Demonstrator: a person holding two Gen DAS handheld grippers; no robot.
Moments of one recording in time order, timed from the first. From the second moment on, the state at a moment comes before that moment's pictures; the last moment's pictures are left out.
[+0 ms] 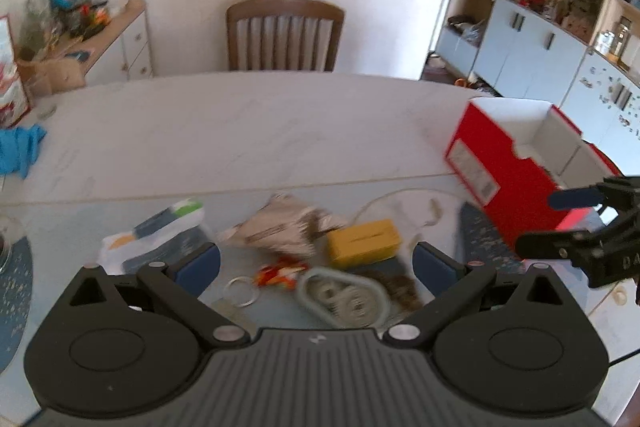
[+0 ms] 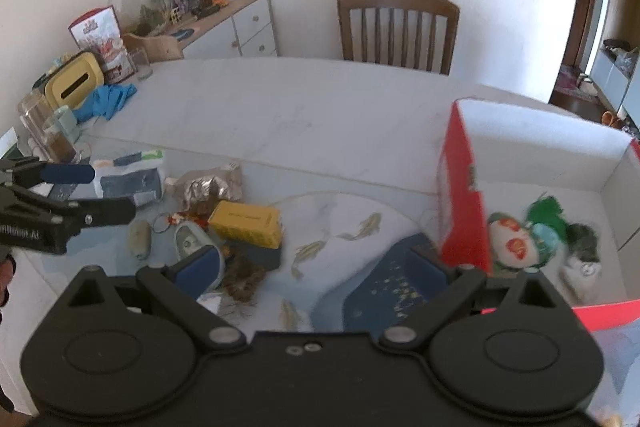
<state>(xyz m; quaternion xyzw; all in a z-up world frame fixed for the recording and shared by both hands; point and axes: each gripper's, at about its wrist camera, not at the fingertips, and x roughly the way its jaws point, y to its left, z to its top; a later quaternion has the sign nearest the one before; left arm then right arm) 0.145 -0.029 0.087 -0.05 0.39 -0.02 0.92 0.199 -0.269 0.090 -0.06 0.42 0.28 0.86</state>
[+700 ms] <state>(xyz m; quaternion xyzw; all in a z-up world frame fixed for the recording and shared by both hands) 0.196 0.061 0.036 -0.02 0.43 0.05 0.90 0.164 -0.161 0.031 -0.16 0.48 0.35 0.79</state>
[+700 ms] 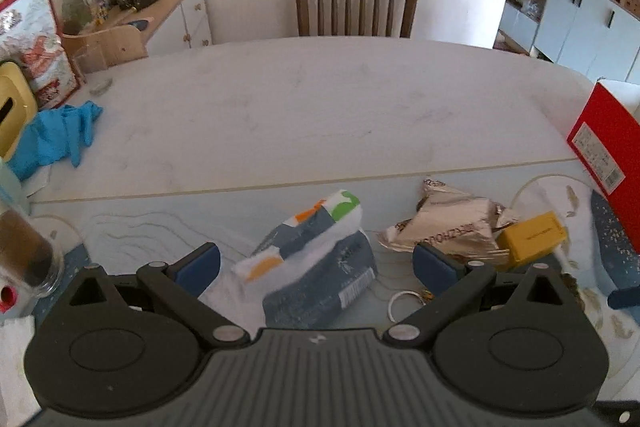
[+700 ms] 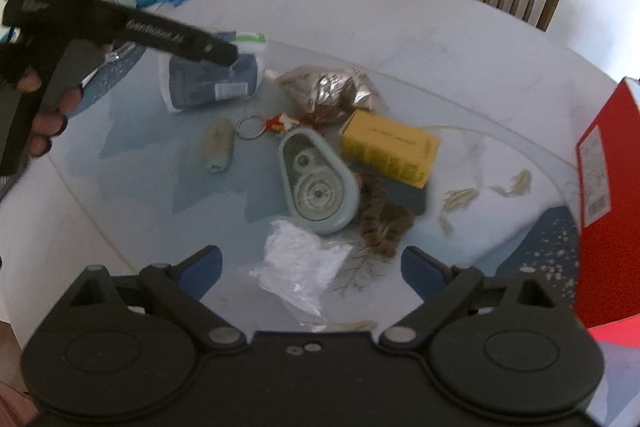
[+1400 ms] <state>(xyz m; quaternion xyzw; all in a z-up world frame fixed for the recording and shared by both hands) 0.210 0.079 -0.007 -0.02 0.48 0.03 0.88 0.171 -0.142 0.008 -0.17 0.53 0.34 0.76</state>
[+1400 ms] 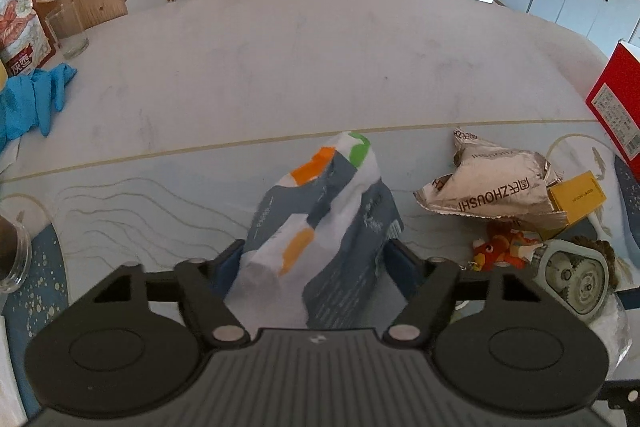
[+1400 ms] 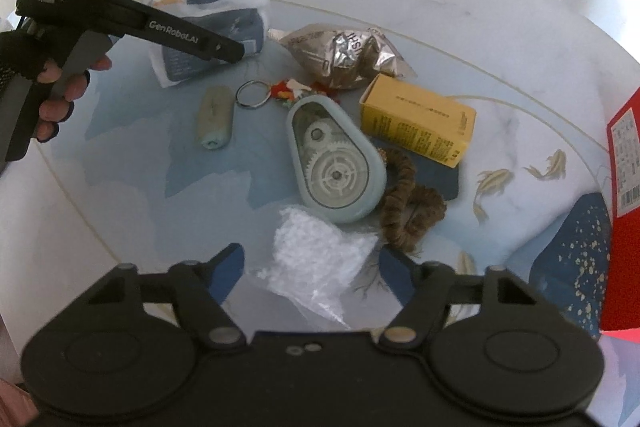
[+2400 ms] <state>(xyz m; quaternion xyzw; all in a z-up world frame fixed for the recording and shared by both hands) 0.165 0.044 0.059 -0.01 0.43 0.04 0.90 0.180 -0.227 0.087 -0.11 0.45 0.31 0.83</state>
